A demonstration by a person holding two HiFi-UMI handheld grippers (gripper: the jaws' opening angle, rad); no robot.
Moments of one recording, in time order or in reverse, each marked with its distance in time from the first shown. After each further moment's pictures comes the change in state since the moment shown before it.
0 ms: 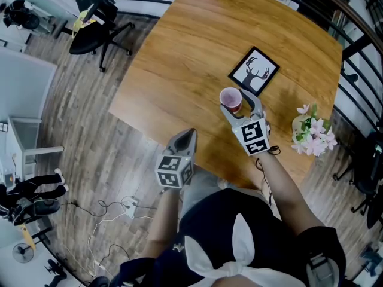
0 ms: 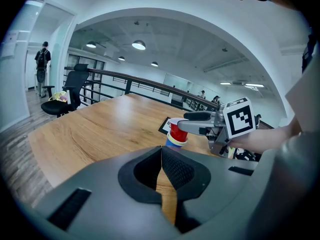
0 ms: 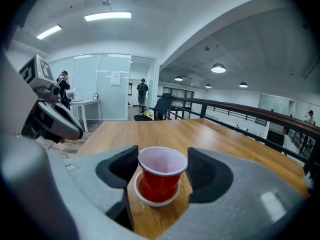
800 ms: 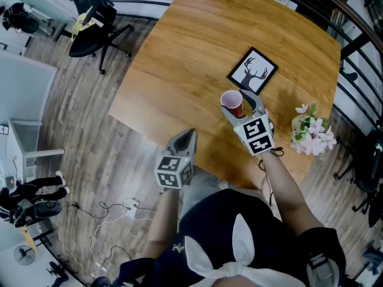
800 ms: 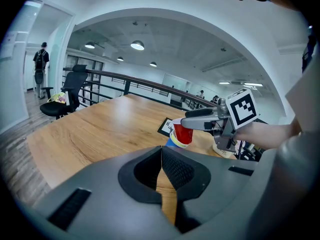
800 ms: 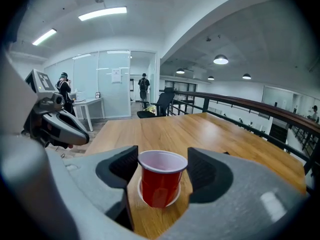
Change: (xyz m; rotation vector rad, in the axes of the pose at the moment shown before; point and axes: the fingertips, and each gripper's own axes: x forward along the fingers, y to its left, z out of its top) left arm 0.003 -0.004 0.002 0.012 0.001 -0.006; right arm -0.011 -0.004 0.005 0.030 0.085 0.050
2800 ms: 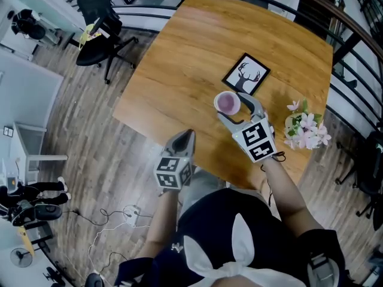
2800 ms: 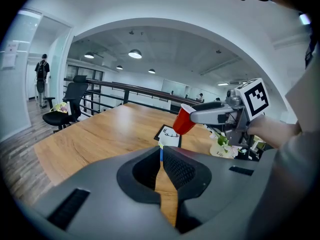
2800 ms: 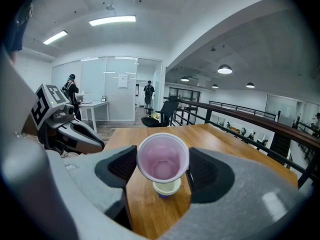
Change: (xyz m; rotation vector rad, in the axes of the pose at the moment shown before) left arm -0.033 -0.033 0.014 0.054 -0.091 0.032; right arm -0.075 0.025 0.043 -0.060 -0.075 0.025
